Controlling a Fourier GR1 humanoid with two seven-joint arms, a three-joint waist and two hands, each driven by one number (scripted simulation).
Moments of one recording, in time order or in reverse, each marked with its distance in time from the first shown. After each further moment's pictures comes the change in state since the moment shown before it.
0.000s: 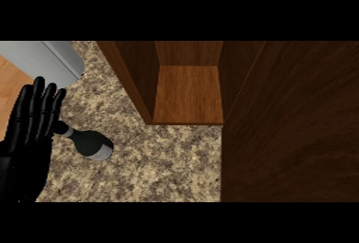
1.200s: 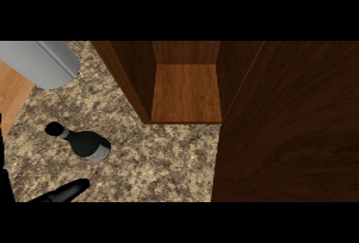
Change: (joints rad) left arm 0.076 -0.111 -0.063 -0.258 -0.175 0.473 0.338; right arm -0.057 -0.060 0.123 -0.365 -0.095 0.018 0.552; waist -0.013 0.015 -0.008
